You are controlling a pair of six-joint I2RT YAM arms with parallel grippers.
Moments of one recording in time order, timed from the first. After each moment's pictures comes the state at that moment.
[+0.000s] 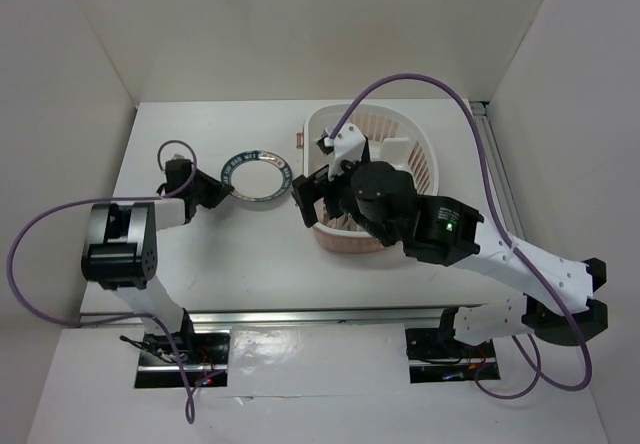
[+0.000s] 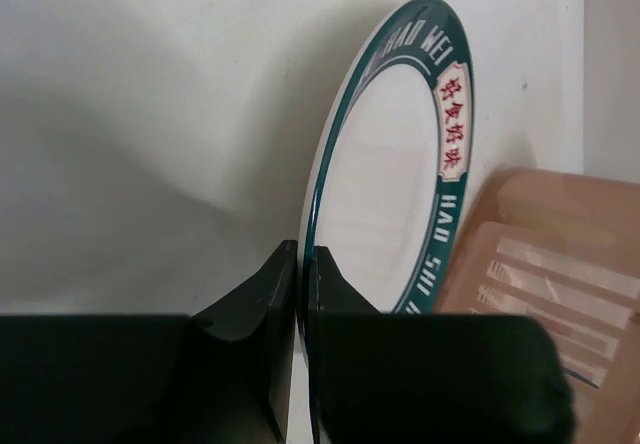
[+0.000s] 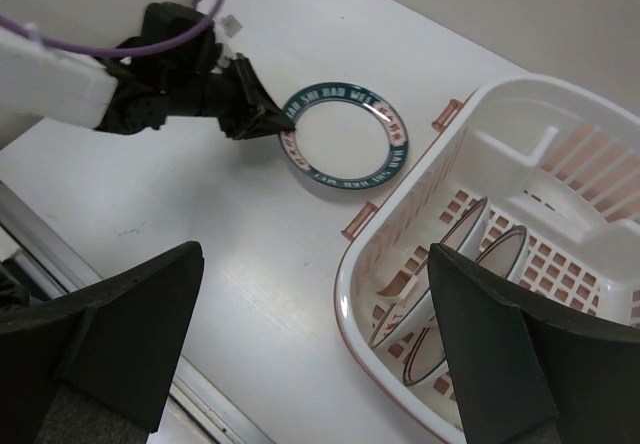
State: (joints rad) left arm 0.08 1.76 0.77 0.34 0.29 -1.02; right arm 1.22 1.24 1.54 -0.56 0.55 0.13
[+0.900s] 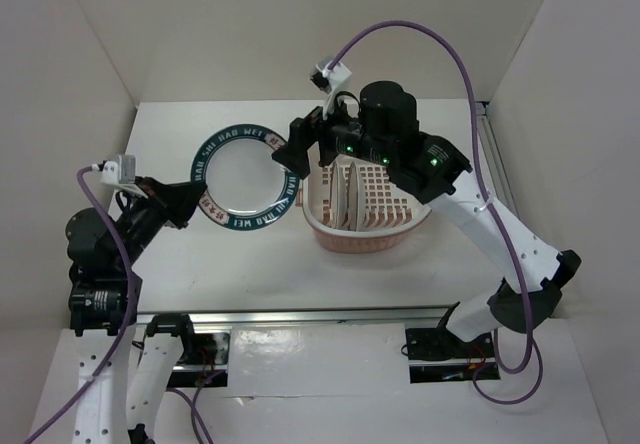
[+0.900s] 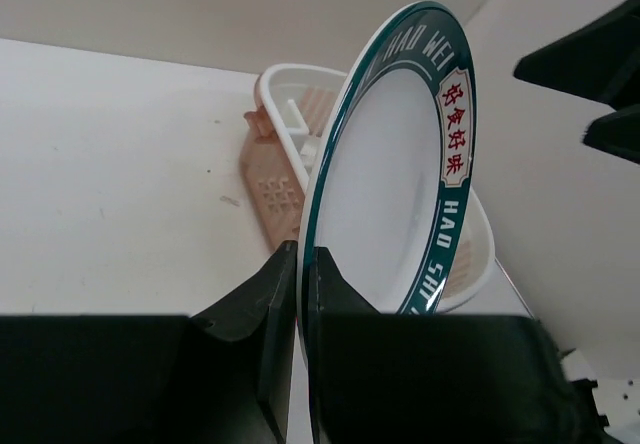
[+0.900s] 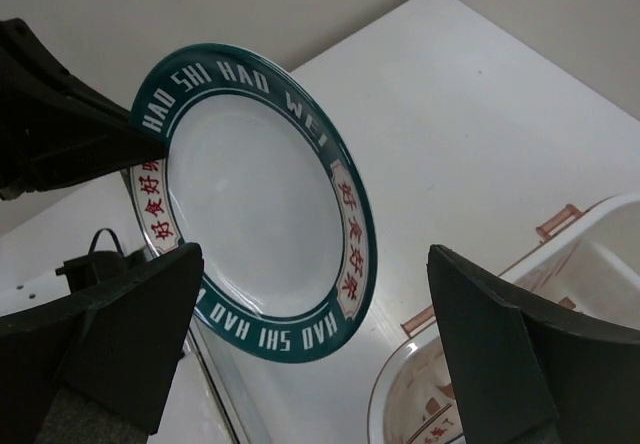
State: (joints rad) left arm 0.07 0.52 0.91 -0.37 0.45 -0.50; right arm 0.82 1.45 1.82 -0.53 -0.18 0.14
